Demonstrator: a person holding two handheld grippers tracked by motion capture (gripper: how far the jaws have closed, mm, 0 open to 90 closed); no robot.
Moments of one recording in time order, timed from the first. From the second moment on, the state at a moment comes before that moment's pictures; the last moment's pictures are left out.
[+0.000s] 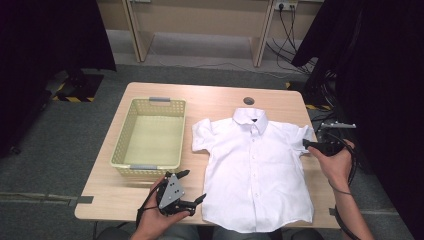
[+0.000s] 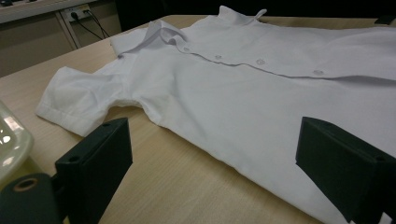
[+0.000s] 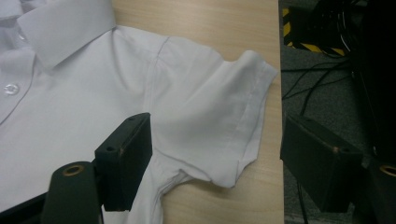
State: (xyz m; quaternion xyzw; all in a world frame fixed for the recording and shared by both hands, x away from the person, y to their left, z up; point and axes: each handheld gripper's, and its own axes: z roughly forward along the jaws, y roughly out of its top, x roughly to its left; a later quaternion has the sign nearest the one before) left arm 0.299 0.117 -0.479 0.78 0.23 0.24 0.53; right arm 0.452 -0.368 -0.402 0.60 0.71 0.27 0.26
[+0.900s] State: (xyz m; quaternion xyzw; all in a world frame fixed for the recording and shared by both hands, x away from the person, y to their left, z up) left arm 0.299 0.116 -0.479 0.78 0.23 0.25 0.53; right arm 0.513 -0.375 -0.447 0.63 0.71 0.21 0.24
